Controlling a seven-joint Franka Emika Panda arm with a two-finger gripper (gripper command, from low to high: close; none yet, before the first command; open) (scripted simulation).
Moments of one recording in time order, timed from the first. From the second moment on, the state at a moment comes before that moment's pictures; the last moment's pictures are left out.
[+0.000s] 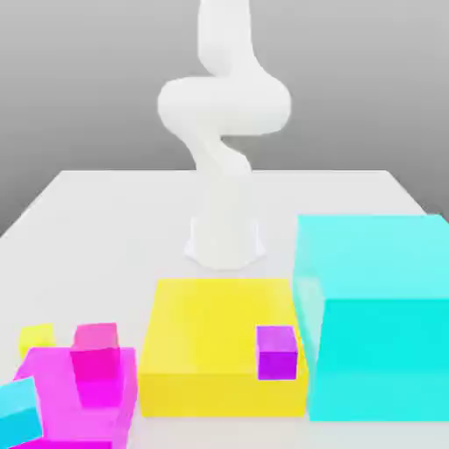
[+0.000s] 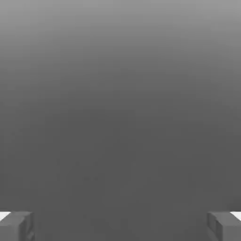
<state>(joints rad) -0.03 -0.71 -0.03 -2.33 -0.05 2.34 0.74</state>
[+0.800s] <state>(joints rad) -0.35 0.18 -0.36 -2.57 0.16 2.76 -0.33</state>
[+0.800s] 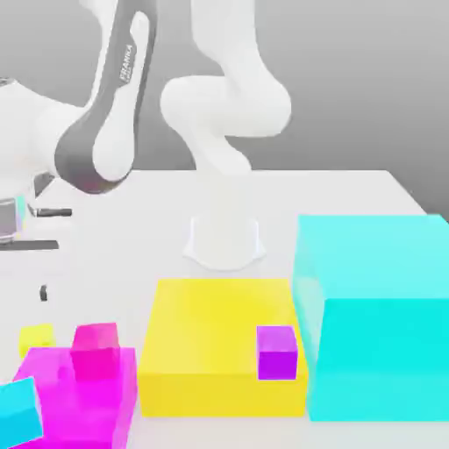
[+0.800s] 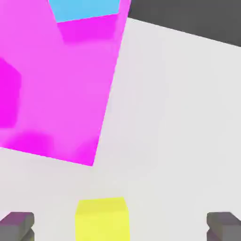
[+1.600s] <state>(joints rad) -0.34 0.21 -0.34 -2.49 0.14 2.68 -0.11</state>
